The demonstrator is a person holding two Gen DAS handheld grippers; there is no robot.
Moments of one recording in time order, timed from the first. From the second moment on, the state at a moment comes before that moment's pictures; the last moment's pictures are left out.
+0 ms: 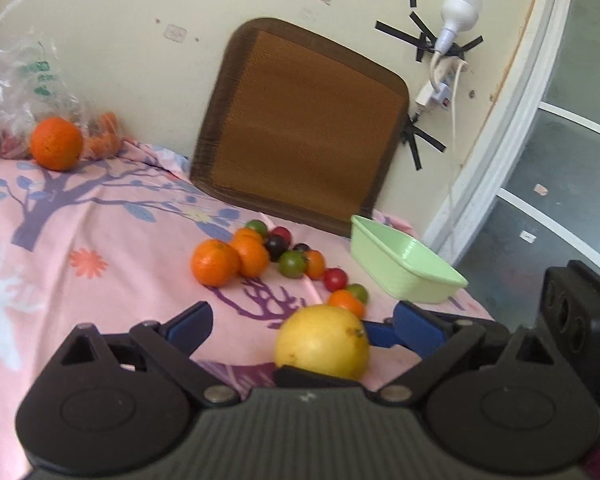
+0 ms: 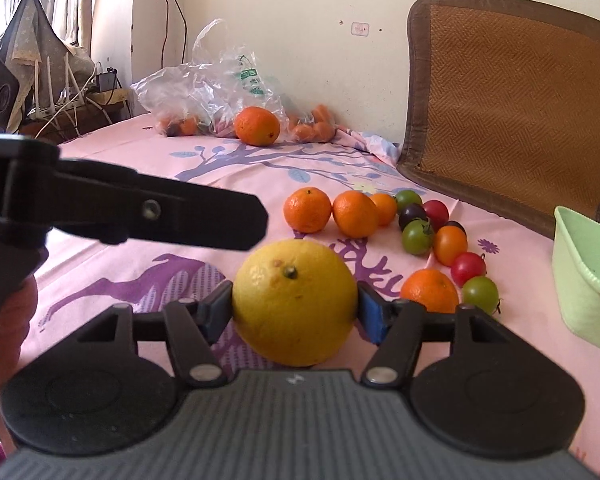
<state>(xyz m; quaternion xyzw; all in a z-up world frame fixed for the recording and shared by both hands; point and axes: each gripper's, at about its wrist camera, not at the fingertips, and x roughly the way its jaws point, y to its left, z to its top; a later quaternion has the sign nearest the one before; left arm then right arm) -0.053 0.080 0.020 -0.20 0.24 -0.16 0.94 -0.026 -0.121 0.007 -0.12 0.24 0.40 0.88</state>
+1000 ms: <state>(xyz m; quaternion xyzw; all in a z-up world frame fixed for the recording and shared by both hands) 0.168 -0.167 0.055 -0.08 0.34 -0.27 0.90 0.109 -0.285 0.017 -0.06 0.19 0.15 0.97</state>
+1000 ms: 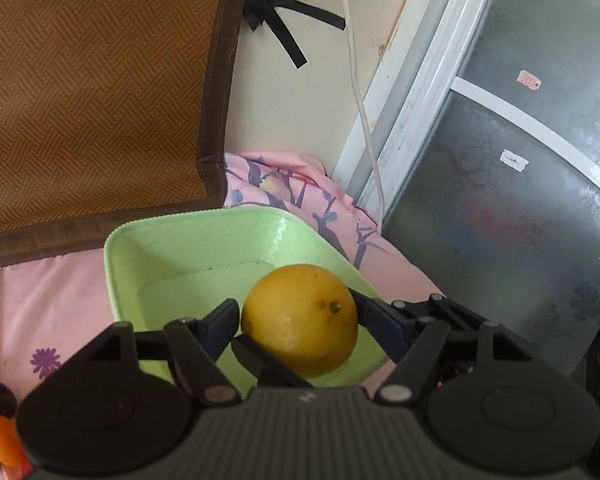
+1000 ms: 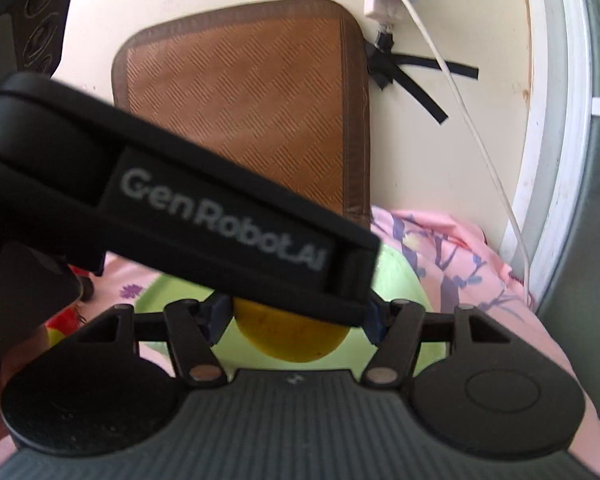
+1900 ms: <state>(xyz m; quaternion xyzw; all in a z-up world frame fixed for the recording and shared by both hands) 0.007 0.097 0.065 -0.08 0.27 -0.05 0.96 0.010 -0.235 0.021 0.05 0.21 0.30 0.93</state>
